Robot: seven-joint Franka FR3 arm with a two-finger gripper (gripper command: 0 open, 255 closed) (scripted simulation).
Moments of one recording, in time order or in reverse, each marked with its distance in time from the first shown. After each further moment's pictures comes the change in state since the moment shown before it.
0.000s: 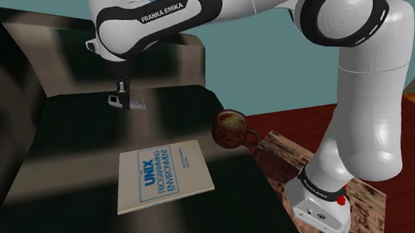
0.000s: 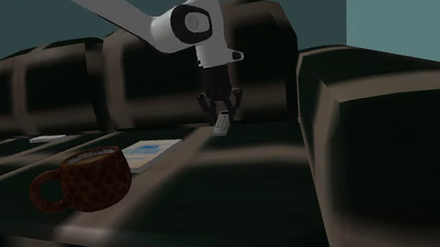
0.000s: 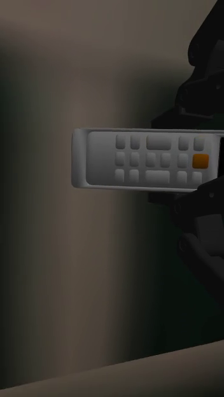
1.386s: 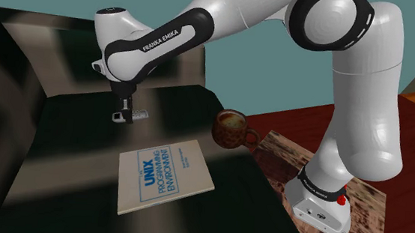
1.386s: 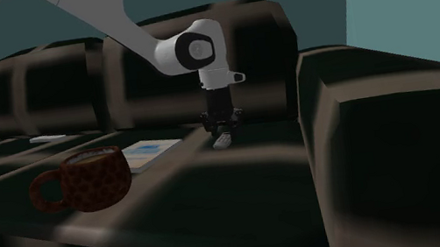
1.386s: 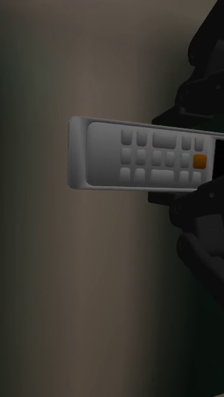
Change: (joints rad) arm 0.004 0.056 -0.004 -0.076 -0.011 0.134 0.007
